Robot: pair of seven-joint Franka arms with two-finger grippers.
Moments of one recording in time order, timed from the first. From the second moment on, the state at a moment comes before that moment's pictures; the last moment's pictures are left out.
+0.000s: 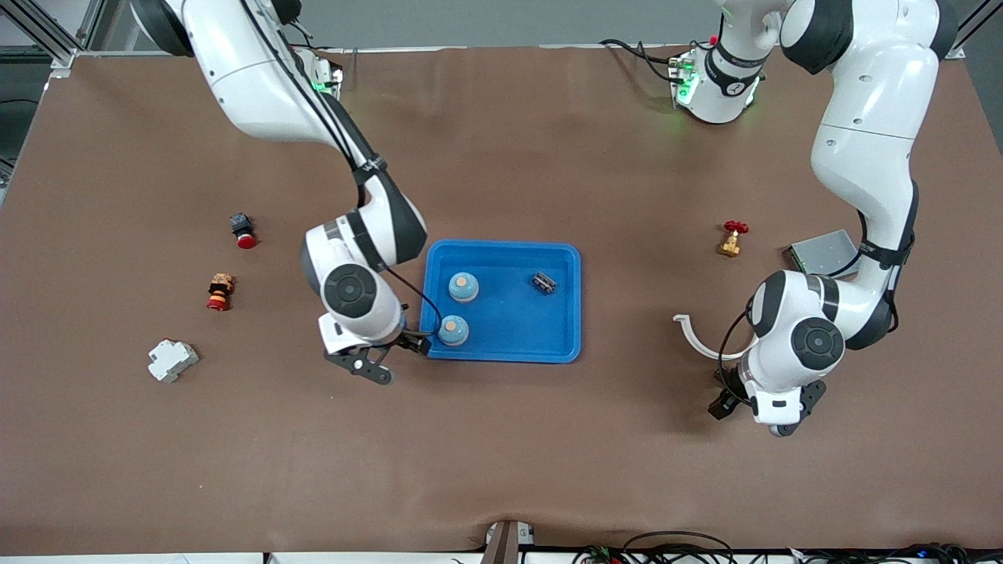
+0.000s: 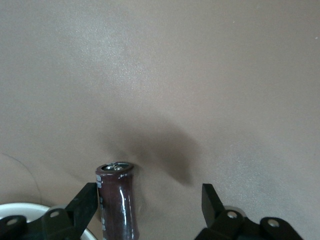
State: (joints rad) left arm 0.00 0.83 -0.16 -1.48 0.23 2.37 -1.04; right arm 0.50 0.71 -0.08 -1.45 0.04 2.09 0.80
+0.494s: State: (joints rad) left arm 0.00 0.83 -0.16 -1.47 0.23 2.37 -1.04; right arm 0.33 0.48 -0.08 -1.60 0.04 1.94 0.40
